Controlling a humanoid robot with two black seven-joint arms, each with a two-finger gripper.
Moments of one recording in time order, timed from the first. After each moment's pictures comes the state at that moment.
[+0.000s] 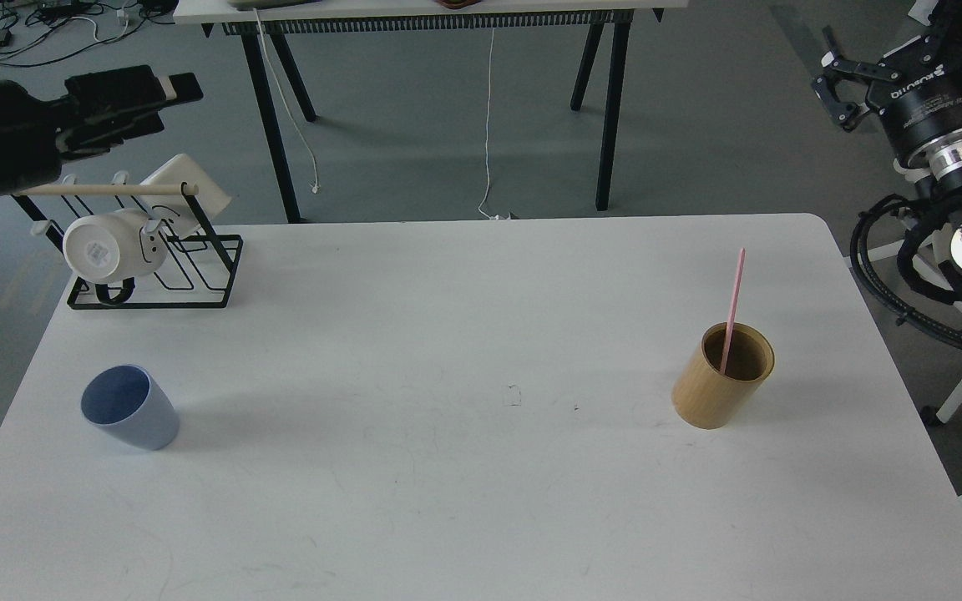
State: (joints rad) left arm -0.90 1.11 -0.55 -1.31 1.19 -0.49 -0.28; right arm 0.82 -0.46 0.97 0.69 0.08 0.49 0.23
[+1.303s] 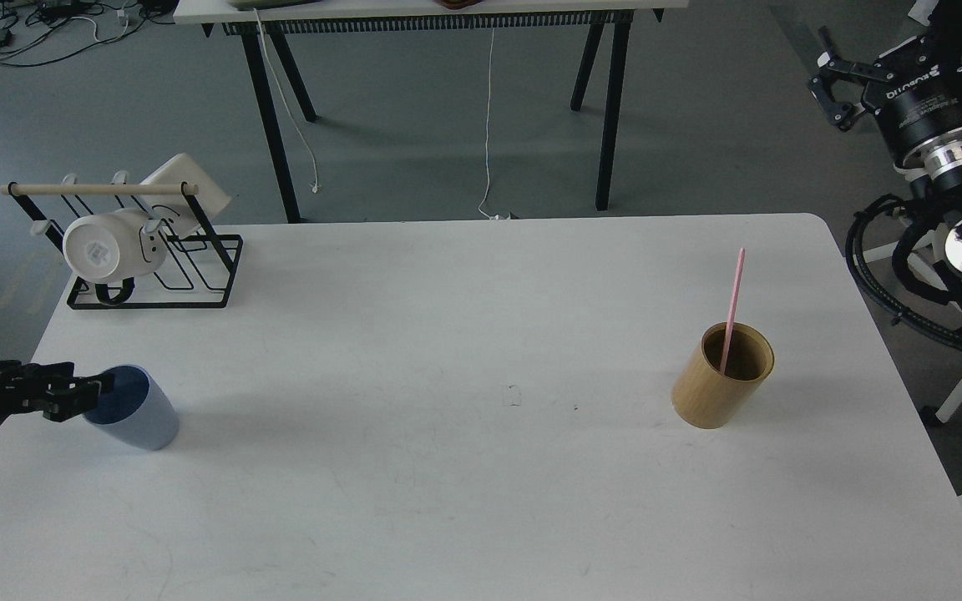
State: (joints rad) left arm -0.65 1.06 -0.13 -1.00 1.63 -0.08 -0.44; right arm 0.82 -0.45 0.97 0.68 0.08 0.49 0.23
